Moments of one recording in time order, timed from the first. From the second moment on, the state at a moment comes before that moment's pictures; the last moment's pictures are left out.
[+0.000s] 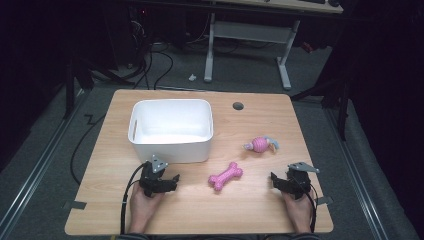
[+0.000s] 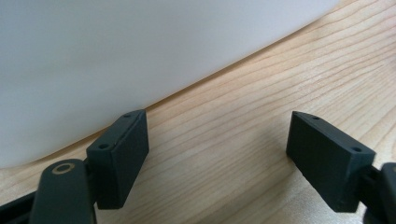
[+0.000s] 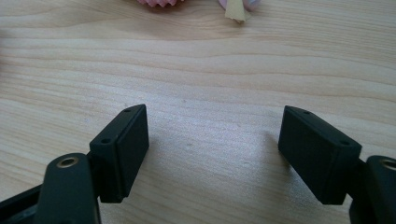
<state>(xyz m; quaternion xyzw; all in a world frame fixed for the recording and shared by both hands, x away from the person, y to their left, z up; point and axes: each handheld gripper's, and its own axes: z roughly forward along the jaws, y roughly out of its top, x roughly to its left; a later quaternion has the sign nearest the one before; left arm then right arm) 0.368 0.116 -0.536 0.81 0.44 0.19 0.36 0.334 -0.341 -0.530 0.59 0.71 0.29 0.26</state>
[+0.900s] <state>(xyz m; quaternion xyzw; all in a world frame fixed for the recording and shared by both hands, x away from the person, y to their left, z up) 0.368 0.116 -0.536 0.81 0.43 0.18 0.36 0.334 -0.341 -0.530 0.59 0.71 0.29 0.26</state>
